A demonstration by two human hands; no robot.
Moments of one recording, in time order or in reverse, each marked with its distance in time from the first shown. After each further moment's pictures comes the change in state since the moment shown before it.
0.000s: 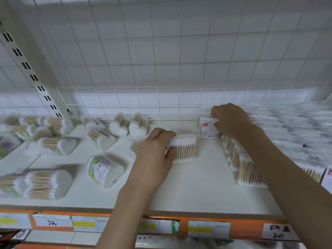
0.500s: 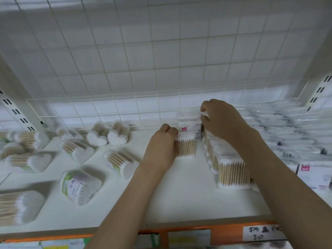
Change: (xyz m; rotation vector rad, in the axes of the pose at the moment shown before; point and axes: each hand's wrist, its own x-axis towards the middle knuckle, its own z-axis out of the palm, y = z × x) left_hand 0.059 0.014 0.065 0.219 -0.234 -0.010; right_hand -0.019 0.020 -0.020 0.138 0.179 -0.043
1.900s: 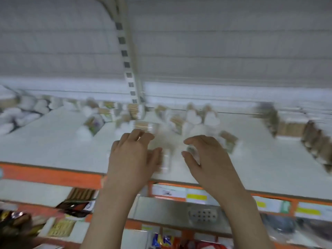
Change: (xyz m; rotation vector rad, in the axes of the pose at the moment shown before) left_hand -0.213 -0.208 -0.194 0.226 0.183 -0.286; right_hand -0.100 -0.340 0.040 0.416 -0.012 -0.139
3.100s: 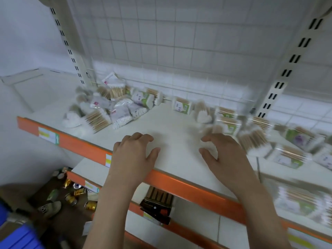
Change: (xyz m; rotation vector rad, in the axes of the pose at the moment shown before) left_hand 0.003 -0.349 -0.074 0.037 -0.017 -0.289; right_hand 0.134 -0.223 0.204 0.021 -0.135 -0.129
